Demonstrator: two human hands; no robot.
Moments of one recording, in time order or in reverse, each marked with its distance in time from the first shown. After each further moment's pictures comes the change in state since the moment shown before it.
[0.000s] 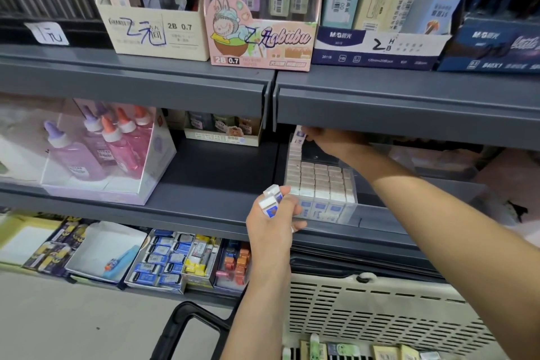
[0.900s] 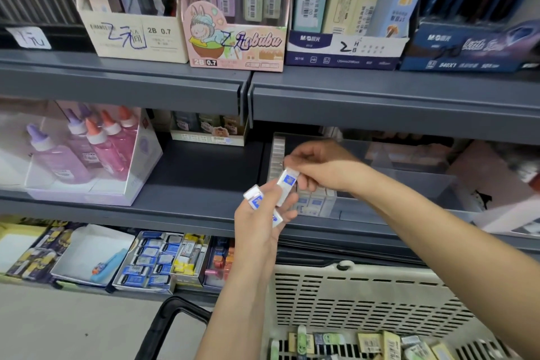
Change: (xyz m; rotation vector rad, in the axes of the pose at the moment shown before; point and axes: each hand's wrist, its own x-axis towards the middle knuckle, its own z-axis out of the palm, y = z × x) left_hand -0.011 0.011 0.004 -0.155 -0.141 -0.095; right_hand -0.099 -0.011 -0.021 0.325 -0.226 -0.203
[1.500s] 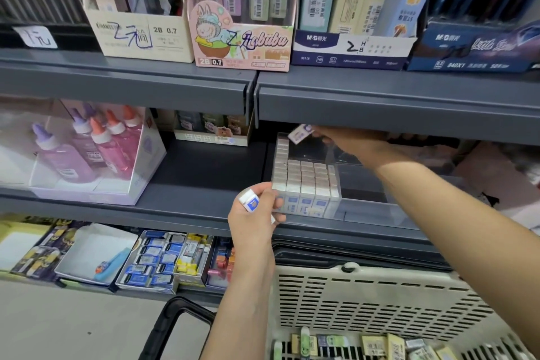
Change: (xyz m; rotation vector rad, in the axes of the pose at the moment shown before) left_hand 0.009 -0.003 -0.008 0.121 0.181 0.116; right_hand 0.040 0.017 -0.037 -0.018 0.171 0.172
